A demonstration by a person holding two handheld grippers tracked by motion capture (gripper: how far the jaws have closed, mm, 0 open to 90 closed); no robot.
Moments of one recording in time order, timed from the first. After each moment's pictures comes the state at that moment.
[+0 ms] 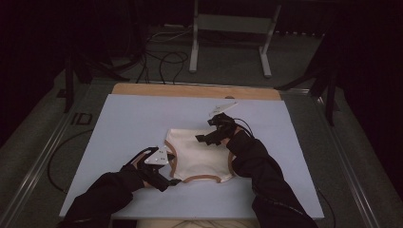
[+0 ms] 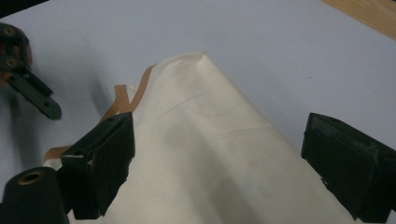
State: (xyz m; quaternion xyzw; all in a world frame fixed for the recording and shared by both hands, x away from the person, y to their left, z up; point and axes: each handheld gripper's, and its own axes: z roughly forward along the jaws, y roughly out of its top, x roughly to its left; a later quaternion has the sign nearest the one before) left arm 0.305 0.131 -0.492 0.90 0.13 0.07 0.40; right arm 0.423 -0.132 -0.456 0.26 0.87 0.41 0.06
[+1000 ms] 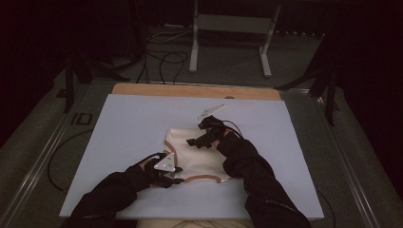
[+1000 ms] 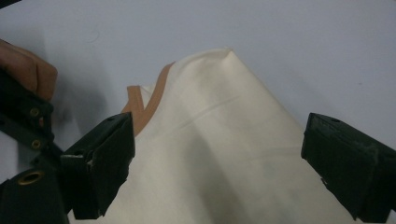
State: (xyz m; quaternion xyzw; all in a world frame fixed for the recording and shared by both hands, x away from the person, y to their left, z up) left arm 0.310 0.119 -0.519 0.93 0.08 0.05 0.36; right arm 0.425 -0.100 -0.471 0.25 0.88 0.40 0.03
